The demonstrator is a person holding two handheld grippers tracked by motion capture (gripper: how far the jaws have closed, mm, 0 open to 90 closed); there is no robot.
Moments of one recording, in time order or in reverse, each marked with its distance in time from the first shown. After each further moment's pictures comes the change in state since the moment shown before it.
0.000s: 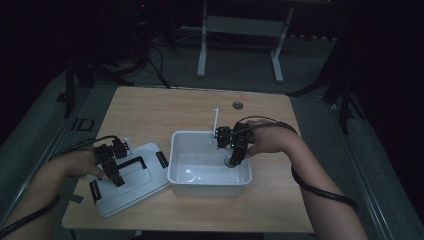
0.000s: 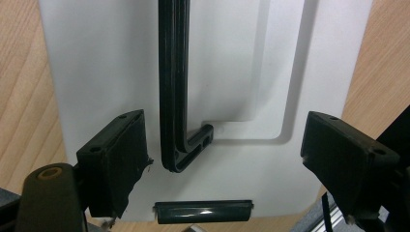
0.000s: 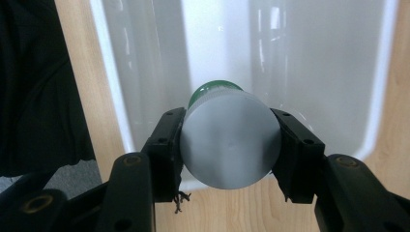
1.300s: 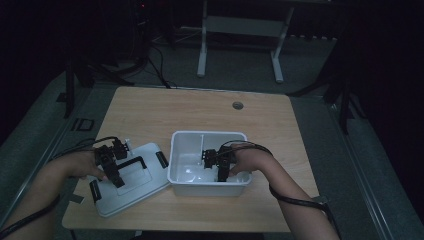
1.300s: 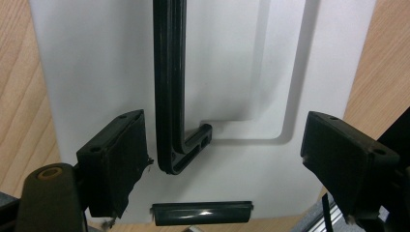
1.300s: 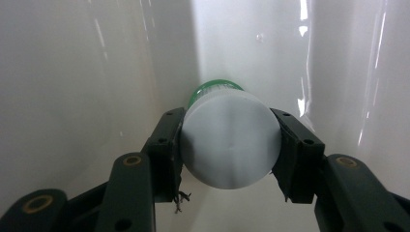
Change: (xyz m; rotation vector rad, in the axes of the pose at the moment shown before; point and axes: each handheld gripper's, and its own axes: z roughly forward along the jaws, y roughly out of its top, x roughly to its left) left arm 0.000 -0.001 0.004 0.010 -0.004 -0.003; right arm 0.003 0.024 0.108 0.059 0.085 0.017
